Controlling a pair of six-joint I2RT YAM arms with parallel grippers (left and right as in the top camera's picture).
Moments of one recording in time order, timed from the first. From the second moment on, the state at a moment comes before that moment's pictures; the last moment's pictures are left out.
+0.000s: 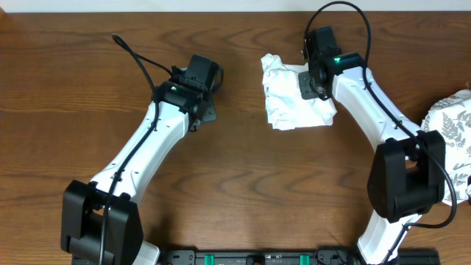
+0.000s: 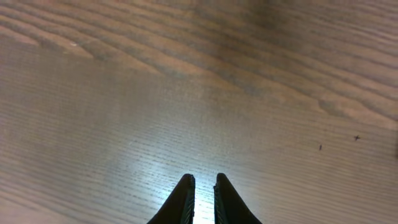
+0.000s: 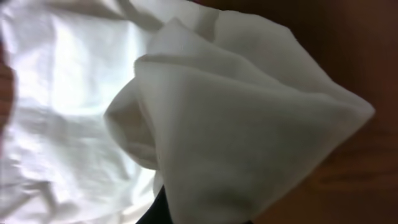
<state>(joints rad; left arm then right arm) -0.38 1.67 1.30 -0.86 -0.22 -0.56 0.28 1.96 1.54 -0.77 0.17 0.10</state>
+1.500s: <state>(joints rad) -0.37 2.11 1.20 0.05 0.34 -0.70 0.36 1.98 1.54 -0.88 0.15 0.17</state>
